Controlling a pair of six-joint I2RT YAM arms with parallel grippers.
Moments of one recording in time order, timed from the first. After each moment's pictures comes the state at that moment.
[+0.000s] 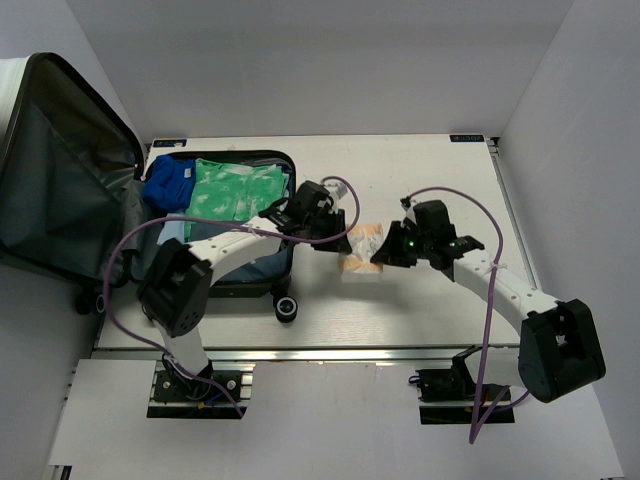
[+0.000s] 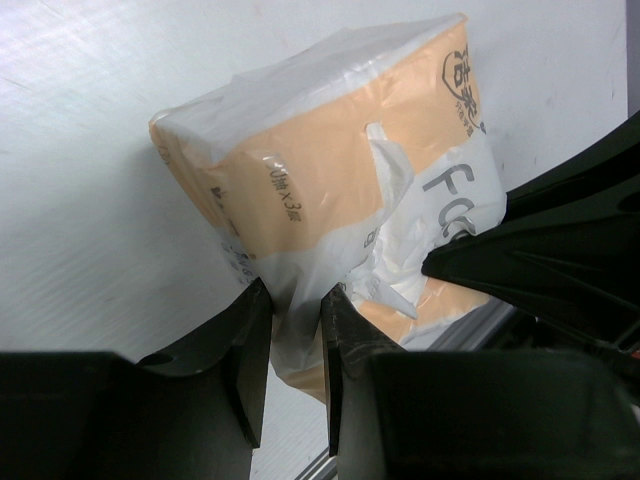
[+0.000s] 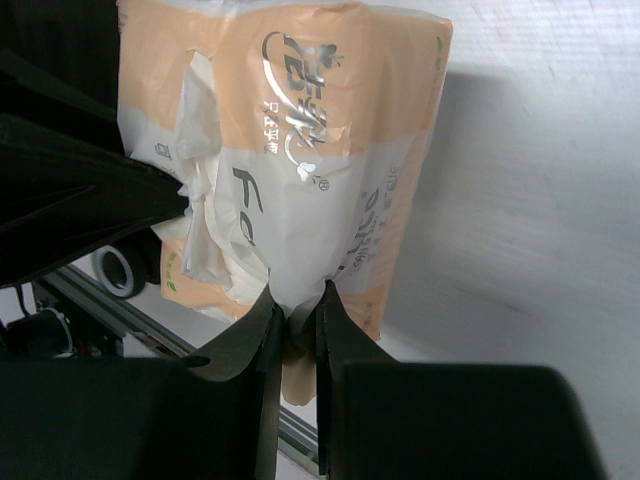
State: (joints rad) left arm -0.72 1.81 1.24 -0.22 0.36 -0.53; right arm 0.40 1.28 0.72 -0.26 -0.38 0.53
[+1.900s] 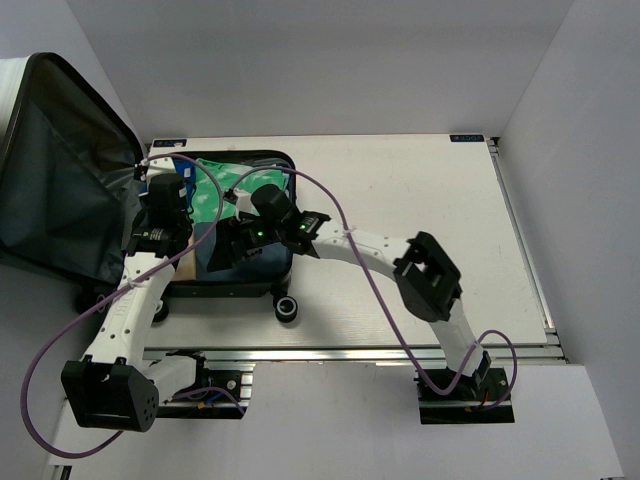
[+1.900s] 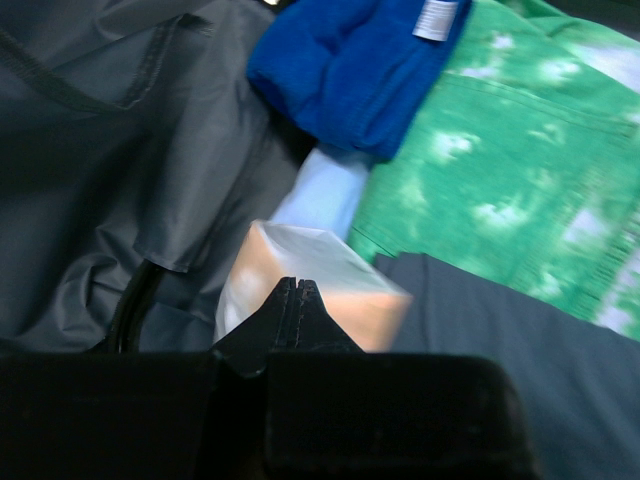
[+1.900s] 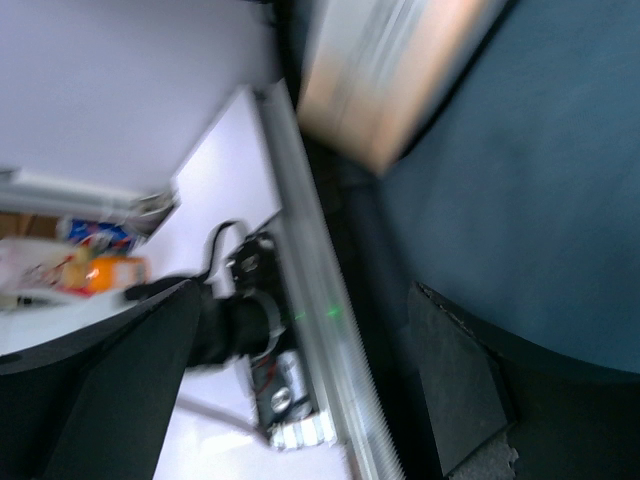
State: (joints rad) left arm -0.09 1.11 1.03 -0.46 -0.55 -0.13; right arm 1.03 2.16 1.79 -0.06 -0.56 0.61
